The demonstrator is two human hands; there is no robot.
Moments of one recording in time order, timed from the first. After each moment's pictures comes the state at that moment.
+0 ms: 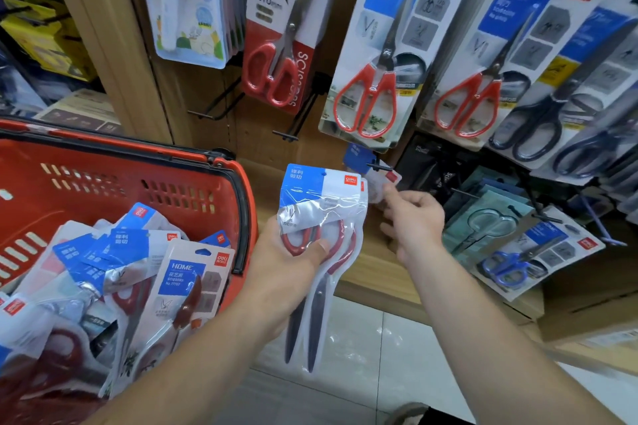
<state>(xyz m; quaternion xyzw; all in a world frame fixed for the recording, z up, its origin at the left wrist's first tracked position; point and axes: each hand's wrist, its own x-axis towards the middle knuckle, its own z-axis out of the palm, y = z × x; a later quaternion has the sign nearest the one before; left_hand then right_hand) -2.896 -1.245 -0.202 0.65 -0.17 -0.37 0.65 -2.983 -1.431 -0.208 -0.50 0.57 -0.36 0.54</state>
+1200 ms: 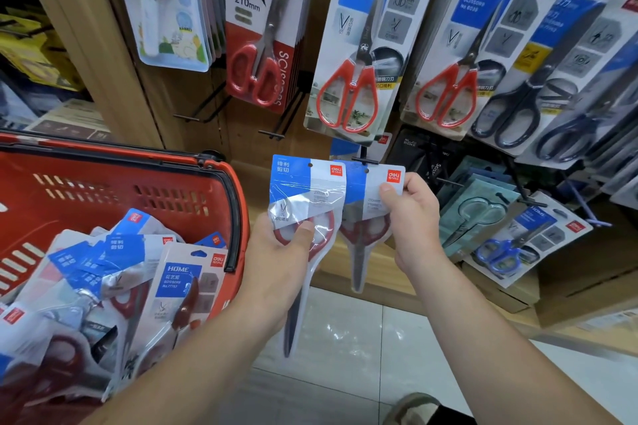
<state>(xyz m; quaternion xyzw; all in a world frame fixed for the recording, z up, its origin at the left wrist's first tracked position) -2.901 -1.253 -0.205 0.66 -0.17 -0.32 0.66 -3.004 -1.413 -0.191 -0.58 0.45 -0.40 0.55</state>
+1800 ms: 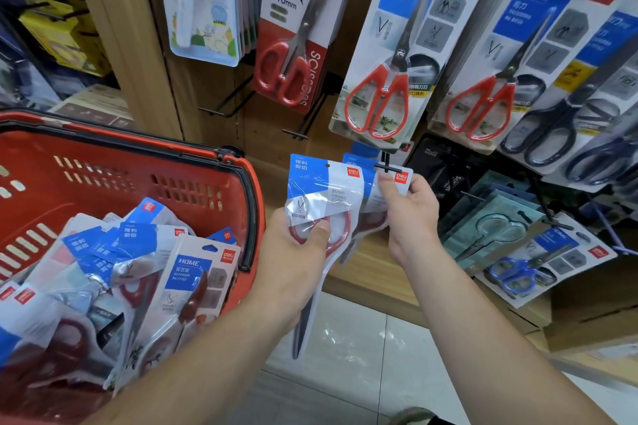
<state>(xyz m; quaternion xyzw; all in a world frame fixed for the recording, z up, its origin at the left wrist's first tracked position) -2.897 -1.254 -0.205 0.65 -0.15 -0.30 0.68 -2.965 -1.424 -0.202 -0.52 0.47 -0.41 0.59</state>
